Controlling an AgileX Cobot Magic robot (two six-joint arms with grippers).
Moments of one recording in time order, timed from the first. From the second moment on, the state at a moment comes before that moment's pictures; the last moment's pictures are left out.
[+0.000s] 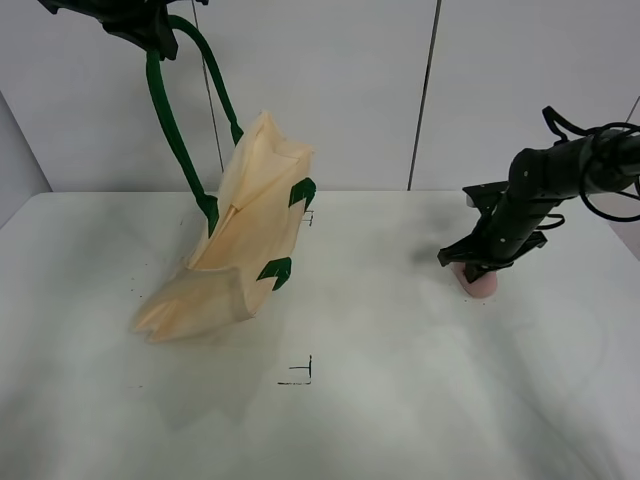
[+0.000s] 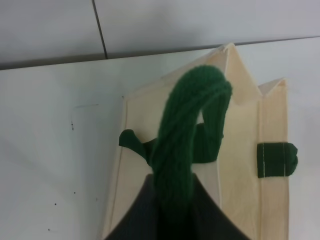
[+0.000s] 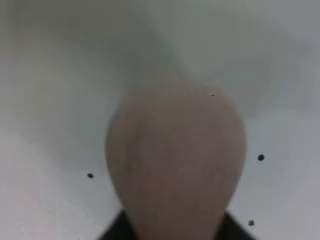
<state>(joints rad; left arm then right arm) -0.31 1.88 -2.20 0.09 1.18 -0.21 0.10 2.11 -1.34 0.05 0.59 -0.11</state>
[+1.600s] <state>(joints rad) -0.31 1.88 -2.20 0.07 1.18 -0.21 0.63 2.18 -1.76 0.48 0.54 -0.32</state>
